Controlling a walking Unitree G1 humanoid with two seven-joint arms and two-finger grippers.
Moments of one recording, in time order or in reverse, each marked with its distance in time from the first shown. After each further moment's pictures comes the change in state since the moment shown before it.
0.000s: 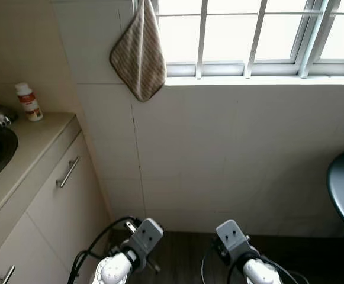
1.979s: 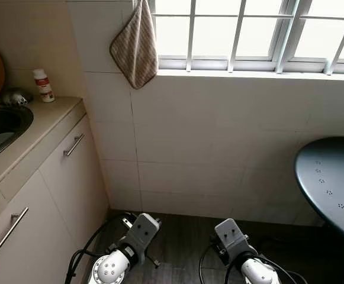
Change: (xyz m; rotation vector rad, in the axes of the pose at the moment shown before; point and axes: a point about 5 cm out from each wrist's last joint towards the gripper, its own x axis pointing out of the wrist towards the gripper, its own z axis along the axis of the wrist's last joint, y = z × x) left arm -0.003 0.005 0.004 -0.067 -0.042 0.028; right arm 0.000 0.003 0.002 0.016 -0.010 0.003
